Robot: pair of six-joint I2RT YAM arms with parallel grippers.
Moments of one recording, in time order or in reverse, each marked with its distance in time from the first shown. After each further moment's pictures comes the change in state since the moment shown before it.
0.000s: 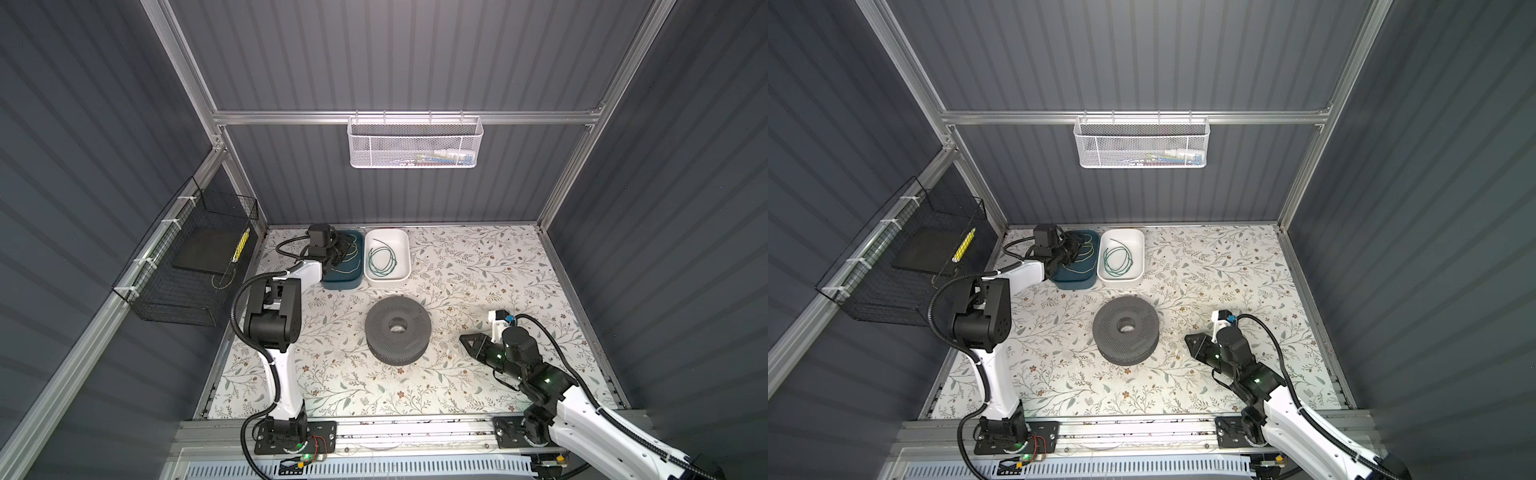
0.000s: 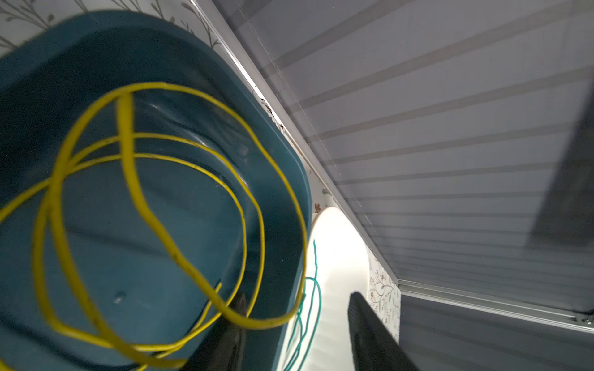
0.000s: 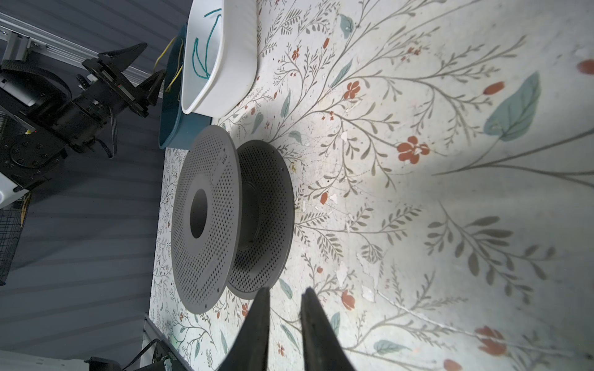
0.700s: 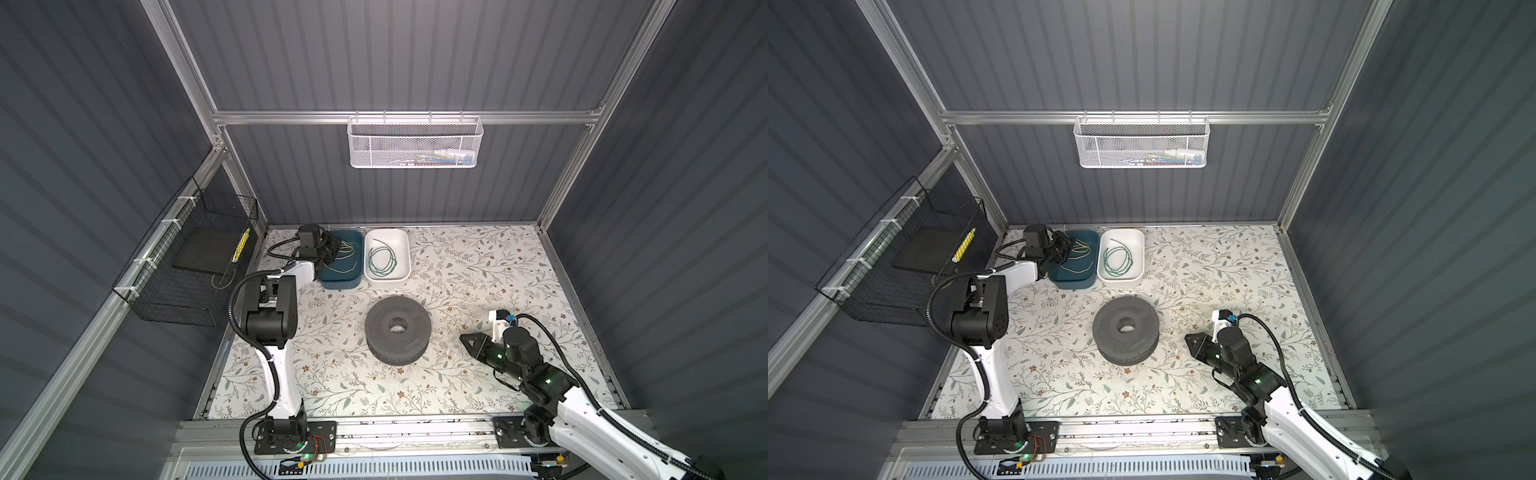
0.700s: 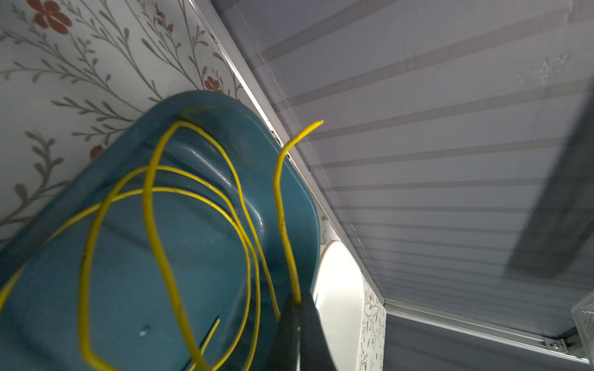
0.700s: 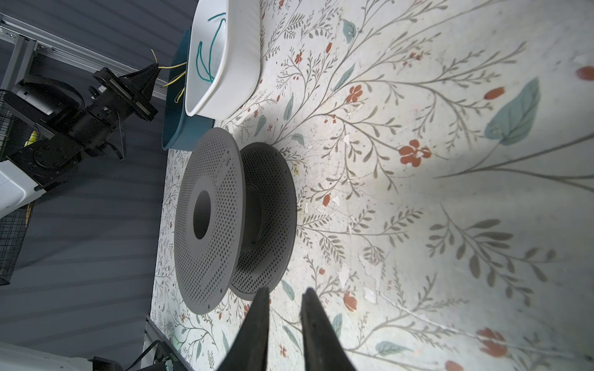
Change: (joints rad) left arm 0.064 0.036 0.001 0.078 0.046 -0.062; right arm 0.000 -0.013 0.000 -0.002 0.003 -0.001
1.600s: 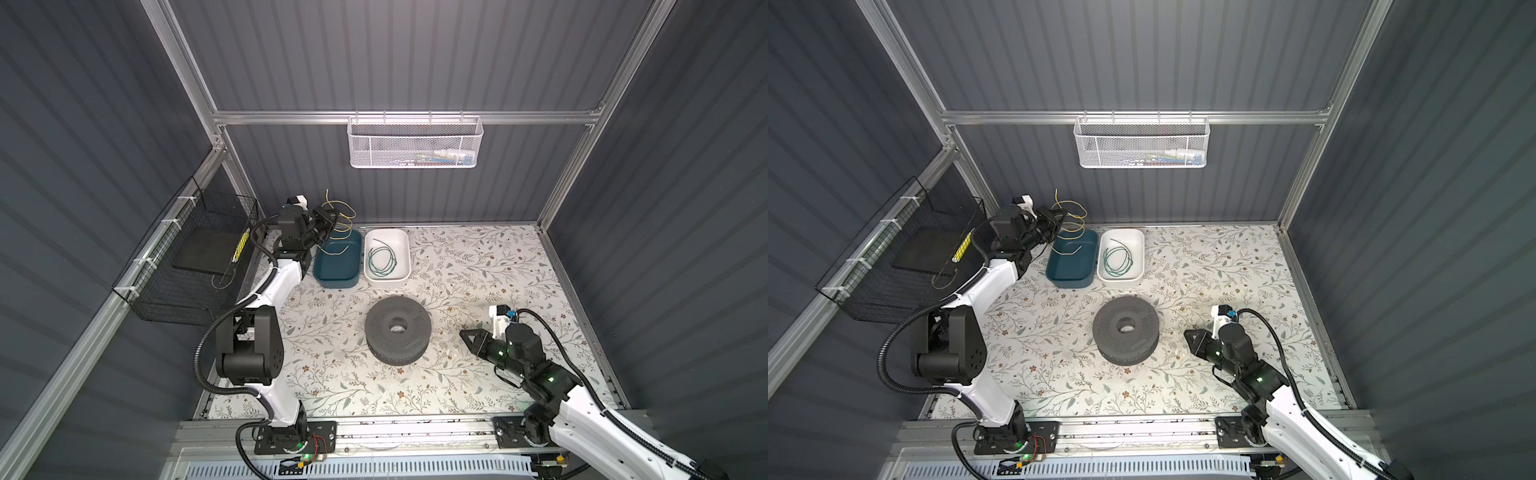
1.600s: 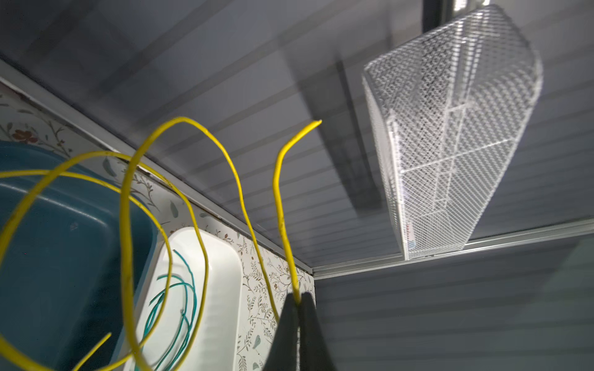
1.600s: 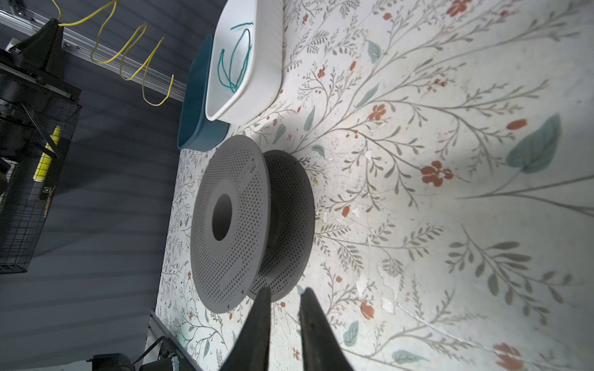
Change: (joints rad) left arm 0.000 -0.361 -0.031 0.003 0.151 0.028; right arm 0.000 -0.001 0.077 -0.023 -0.012 -0.050
